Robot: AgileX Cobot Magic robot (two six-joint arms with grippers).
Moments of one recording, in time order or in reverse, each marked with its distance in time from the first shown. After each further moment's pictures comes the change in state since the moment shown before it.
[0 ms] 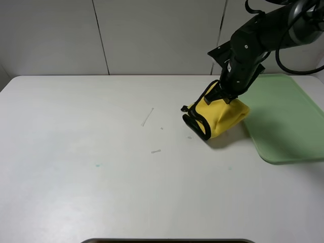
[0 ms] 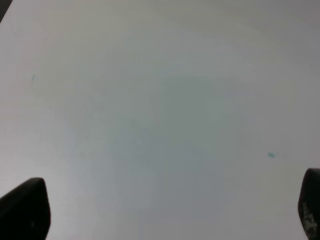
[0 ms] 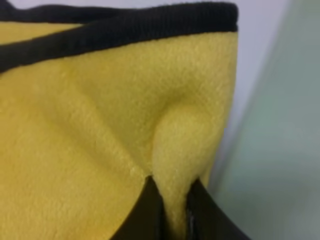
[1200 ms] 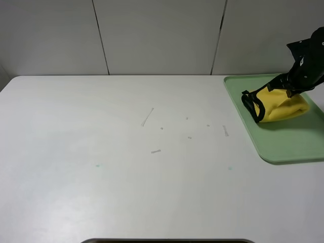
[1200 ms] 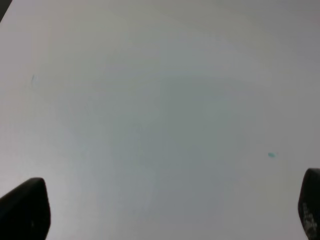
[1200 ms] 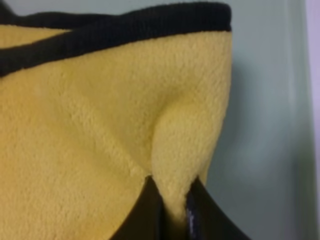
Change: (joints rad) left arm 0.000 0.000 0.000 0.000 0.000 0.000; right arm -0.450 0.024 0.000 -0.026 -0.159 0.005
